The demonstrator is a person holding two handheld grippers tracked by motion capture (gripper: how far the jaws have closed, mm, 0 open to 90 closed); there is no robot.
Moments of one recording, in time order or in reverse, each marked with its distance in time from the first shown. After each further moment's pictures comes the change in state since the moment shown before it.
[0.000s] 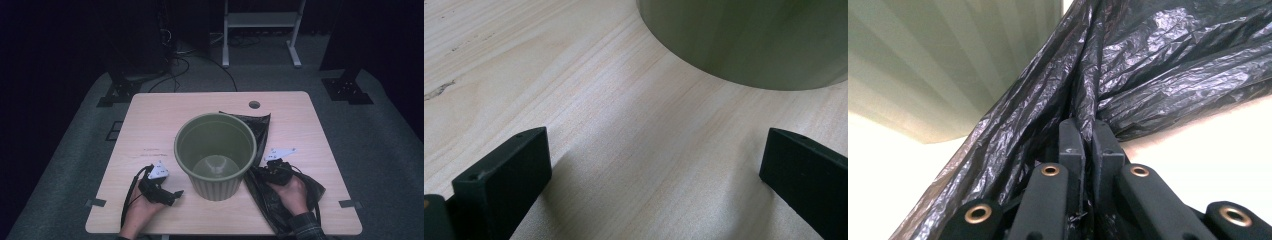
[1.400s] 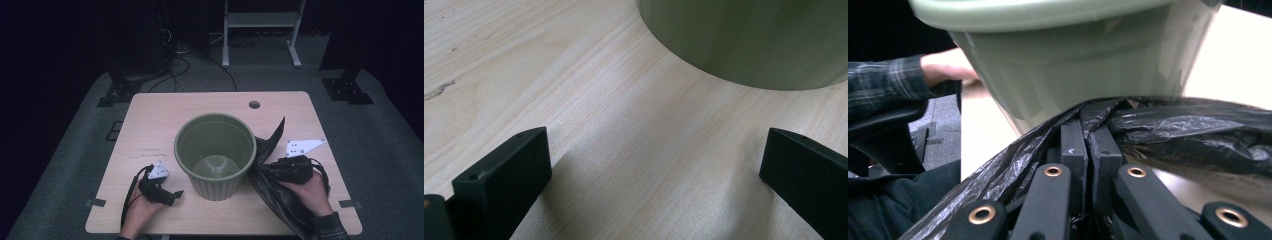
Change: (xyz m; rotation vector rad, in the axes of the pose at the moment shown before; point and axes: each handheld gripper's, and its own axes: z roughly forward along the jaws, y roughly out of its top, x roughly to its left) left arm 0.000 0.000 0.000 0.001 0.000 0.000; right arm 0.025 0.042 -0.094 -0.216 0.333 -0.148
